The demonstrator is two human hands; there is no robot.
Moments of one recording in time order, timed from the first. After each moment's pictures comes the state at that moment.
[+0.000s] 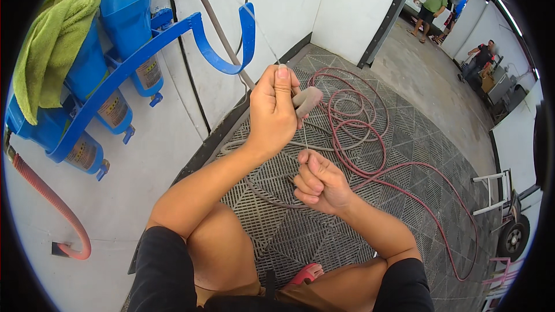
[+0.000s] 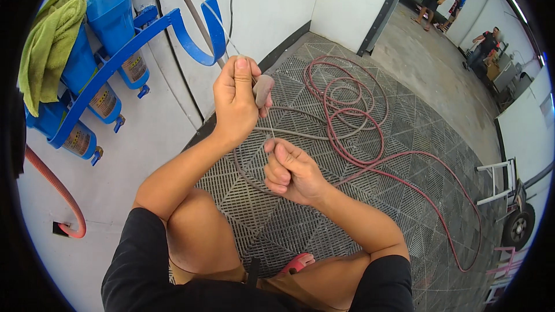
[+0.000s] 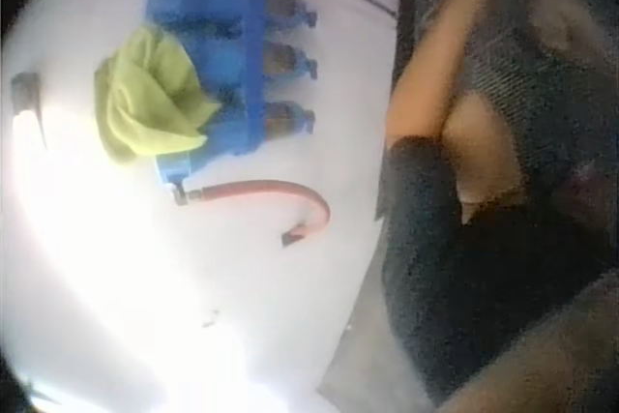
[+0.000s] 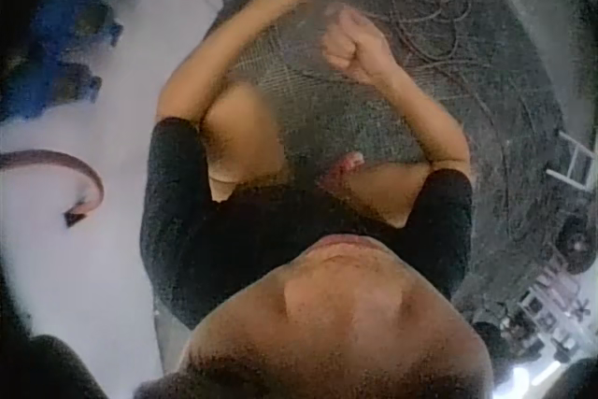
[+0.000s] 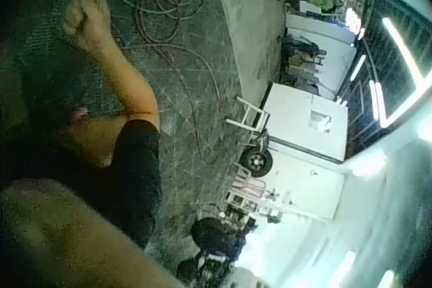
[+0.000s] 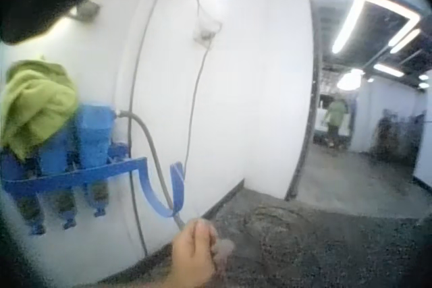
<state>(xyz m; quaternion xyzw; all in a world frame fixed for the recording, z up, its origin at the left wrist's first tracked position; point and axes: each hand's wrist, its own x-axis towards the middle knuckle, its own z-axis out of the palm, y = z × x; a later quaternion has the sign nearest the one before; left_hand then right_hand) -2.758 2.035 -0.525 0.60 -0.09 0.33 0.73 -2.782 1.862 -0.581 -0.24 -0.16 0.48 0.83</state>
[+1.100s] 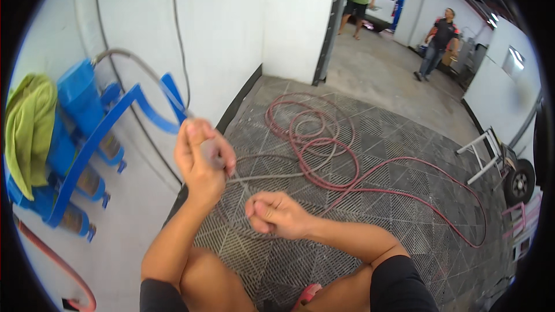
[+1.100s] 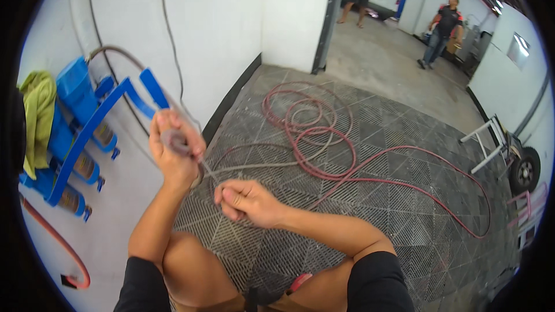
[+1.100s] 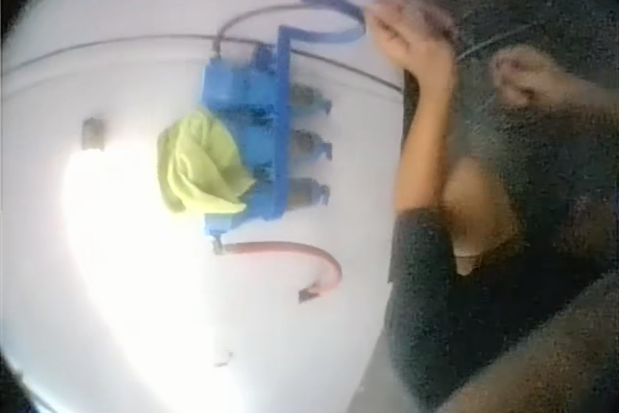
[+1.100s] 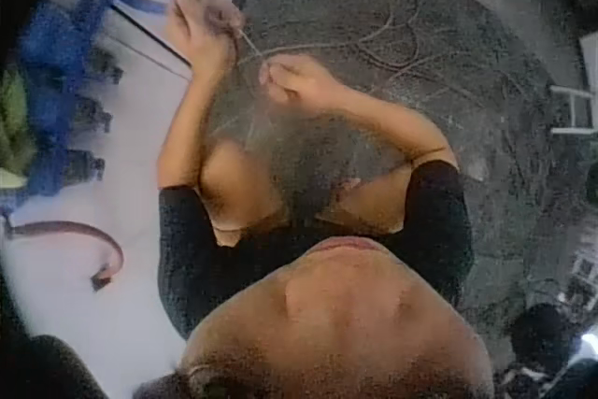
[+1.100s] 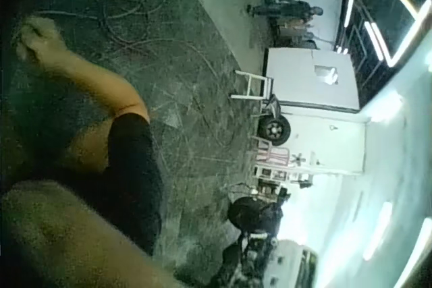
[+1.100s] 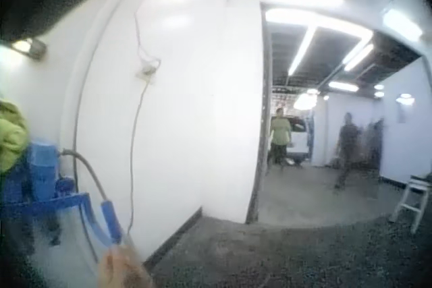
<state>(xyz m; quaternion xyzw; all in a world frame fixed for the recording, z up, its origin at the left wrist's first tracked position) -2.775 2.028 -0.497 0.53 -0.13 0.37 0.75 -2.781 1.853 -0.576 -0.41 -0.33 0.40 0.75</state>
